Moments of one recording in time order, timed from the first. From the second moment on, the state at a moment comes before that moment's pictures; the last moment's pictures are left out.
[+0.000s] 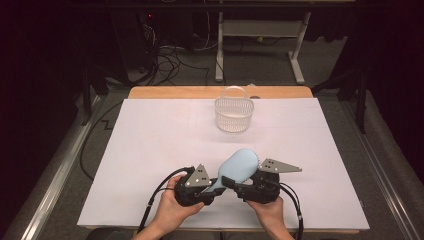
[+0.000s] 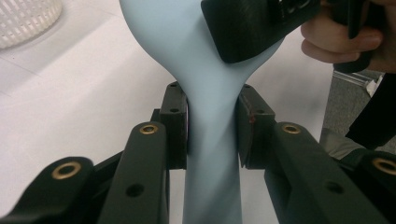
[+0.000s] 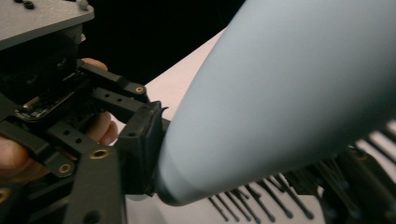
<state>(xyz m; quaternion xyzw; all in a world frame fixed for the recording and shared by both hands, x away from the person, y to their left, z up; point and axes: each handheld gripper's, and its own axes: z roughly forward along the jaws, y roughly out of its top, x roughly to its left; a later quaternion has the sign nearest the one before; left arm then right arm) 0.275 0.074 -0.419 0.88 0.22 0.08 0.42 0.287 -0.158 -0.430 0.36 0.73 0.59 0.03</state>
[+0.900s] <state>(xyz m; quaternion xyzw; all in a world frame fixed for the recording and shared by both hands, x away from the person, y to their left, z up) 0.277 0.079 -0.416 0.87 0.22 0.06 0.44 0.292 -0.157 -0.415 0.33 0.74 0.59 -0.02</state>
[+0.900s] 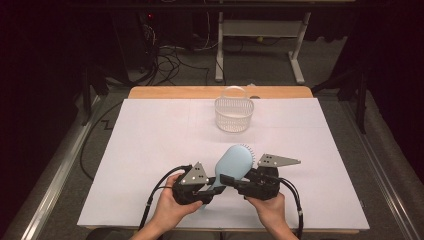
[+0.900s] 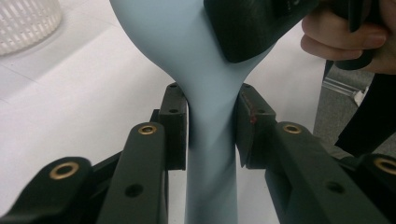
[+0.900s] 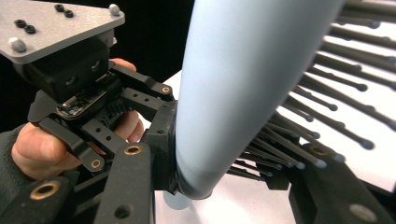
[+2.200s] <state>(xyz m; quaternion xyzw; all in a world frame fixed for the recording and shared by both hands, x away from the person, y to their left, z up) 0.284 0.098 -0.418 0.84 0.26 0.07 0.47 0.294 -0.164 -0.407 0.34 0.75 0.57 0.00</state>
